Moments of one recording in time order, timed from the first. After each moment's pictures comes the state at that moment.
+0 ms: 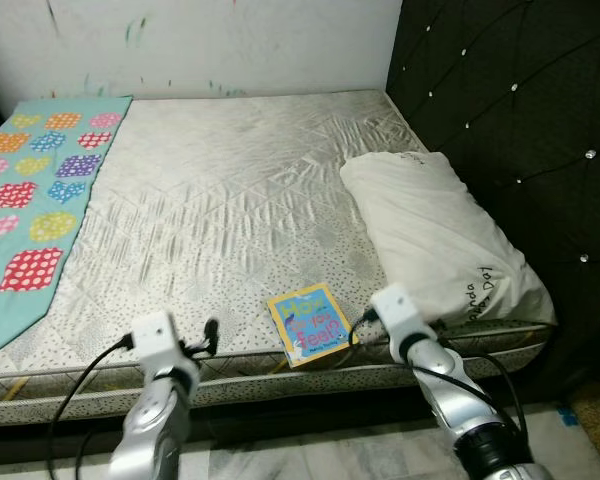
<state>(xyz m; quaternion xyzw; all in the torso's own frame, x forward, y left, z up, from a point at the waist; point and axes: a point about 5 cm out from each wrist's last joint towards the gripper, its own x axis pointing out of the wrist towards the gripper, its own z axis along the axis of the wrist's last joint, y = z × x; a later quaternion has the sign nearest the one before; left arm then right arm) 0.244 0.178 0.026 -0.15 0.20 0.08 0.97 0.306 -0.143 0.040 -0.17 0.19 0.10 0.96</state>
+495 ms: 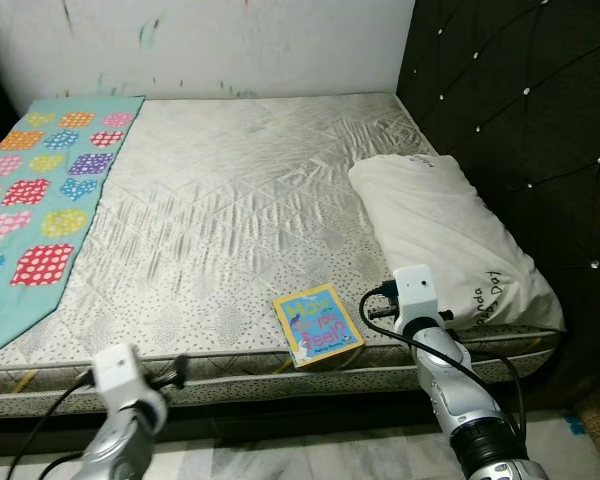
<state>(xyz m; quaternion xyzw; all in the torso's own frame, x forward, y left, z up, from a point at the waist) 0.220 0.203 0.014 -0.18 0.26 0.10 0.94 0.312 -0.150 0.052 -0.08 0.15 0.05 0.98</state>
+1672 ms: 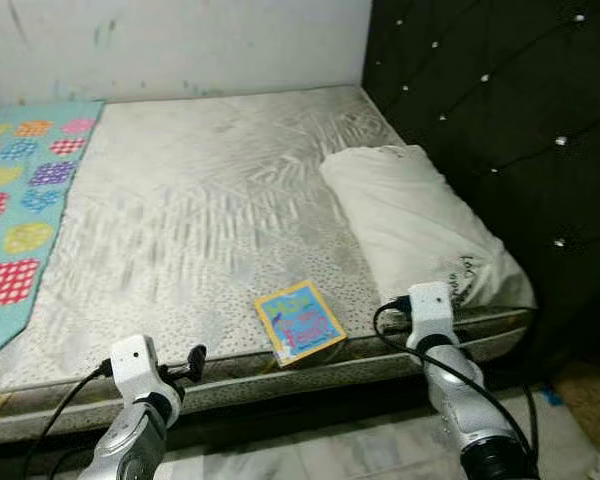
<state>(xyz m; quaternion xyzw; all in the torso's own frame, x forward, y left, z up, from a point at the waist) 0.222 0.192 0.021 -0.19 0.25 0.07 0.95 0.298 -0.162 0.038 -0.08 0.17 0.02 0.98</state>
